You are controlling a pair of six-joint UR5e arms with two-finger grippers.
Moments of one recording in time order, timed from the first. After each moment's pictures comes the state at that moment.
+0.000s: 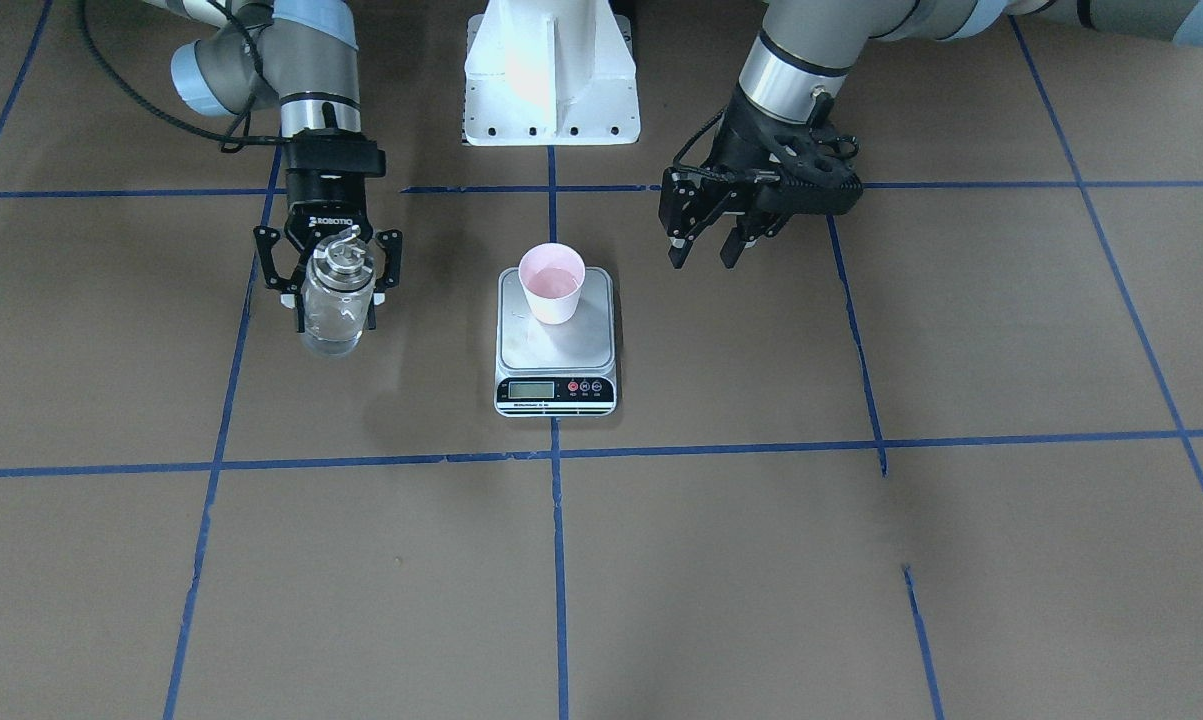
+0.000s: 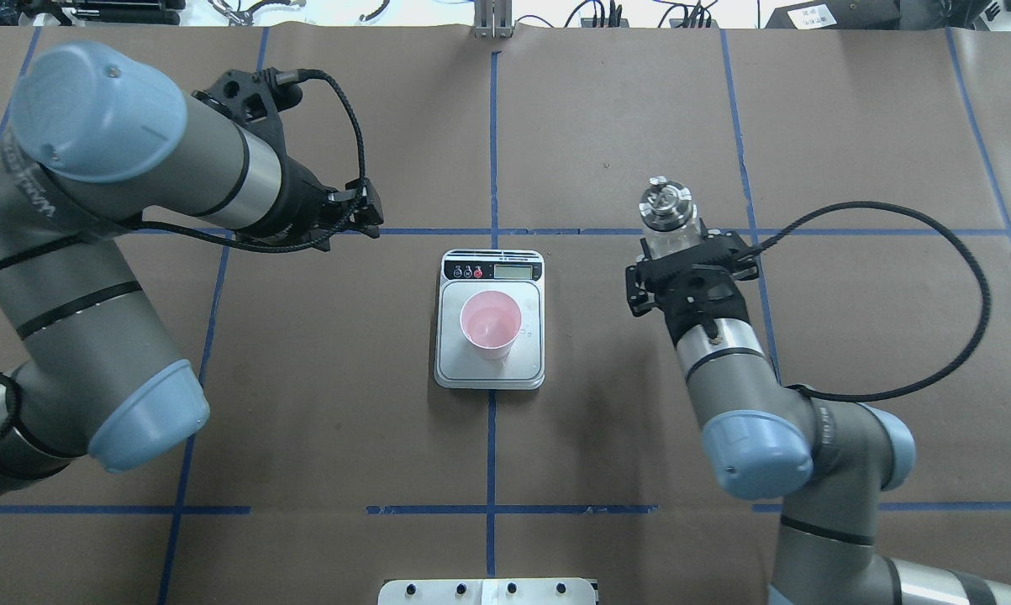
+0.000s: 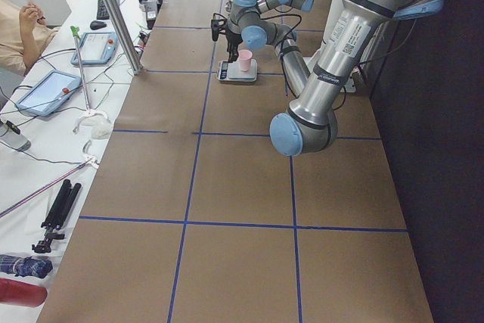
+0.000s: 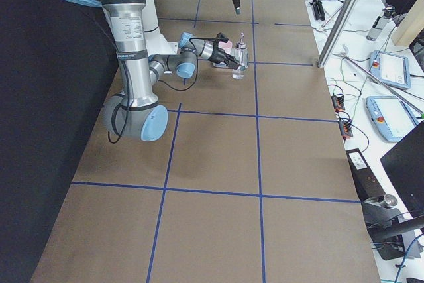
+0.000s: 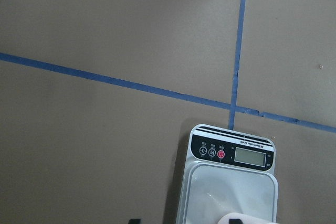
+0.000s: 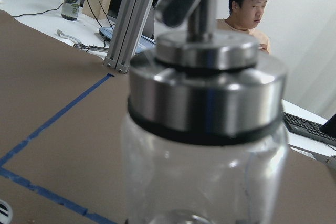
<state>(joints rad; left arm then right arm) -0.71 -2.10 -2.00 -1.63 -1.92 -1.34 0.29 -1.31 1.88 -1.10 0.69 0.80</state>
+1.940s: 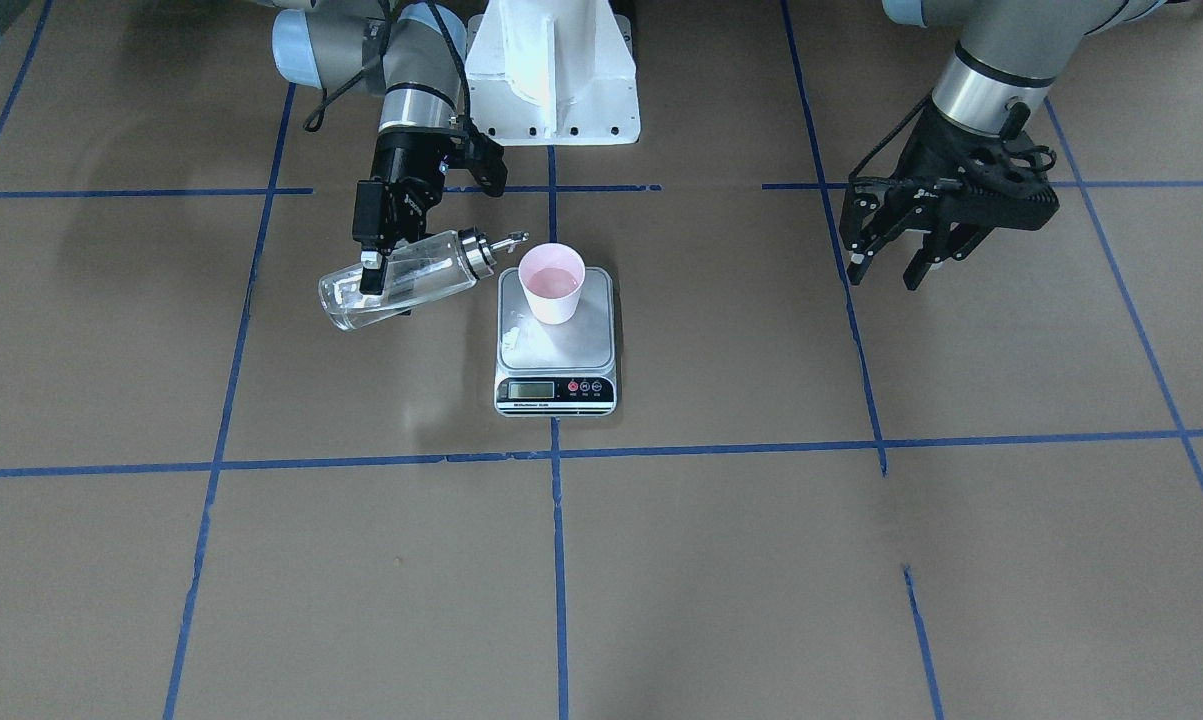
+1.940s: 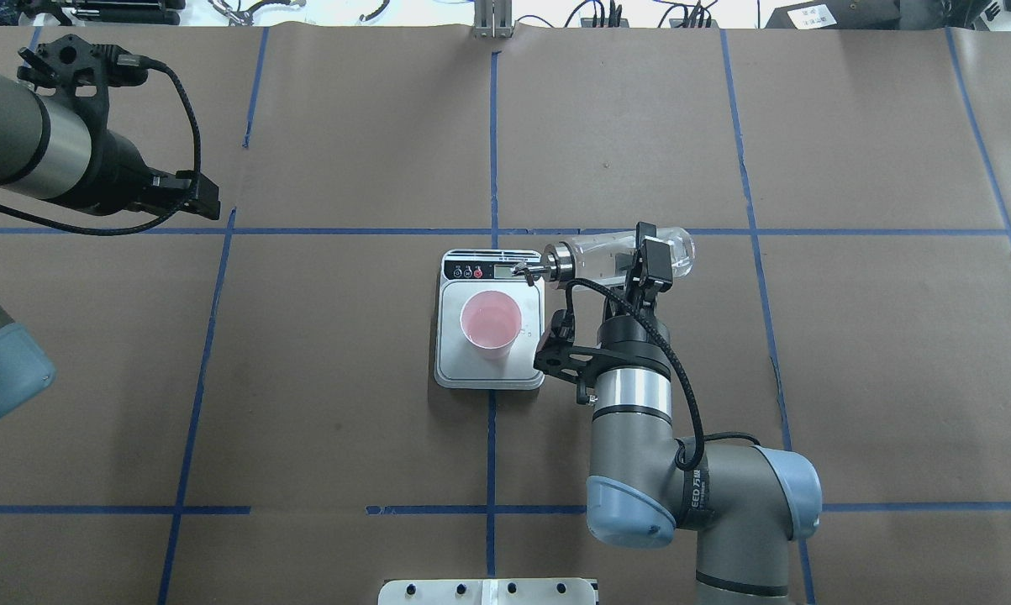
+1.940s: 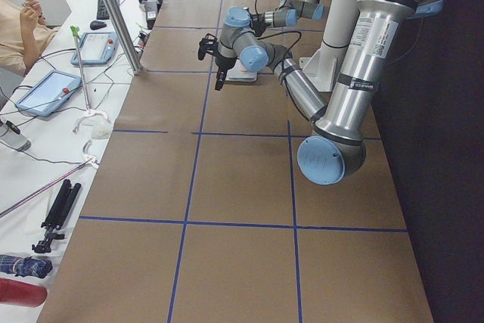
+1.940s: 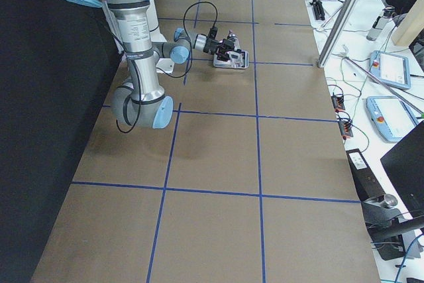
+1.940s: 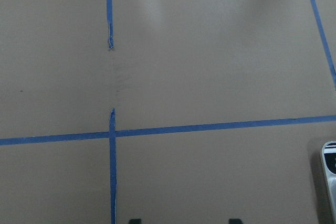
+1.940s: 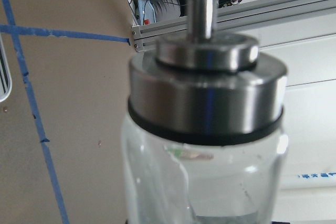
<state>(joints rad) -0.88 -1.86 -2.07 -1.64 -1.98 -0.93 0.18 -1.17 1.80 -1.52 0.33 0.23</state>
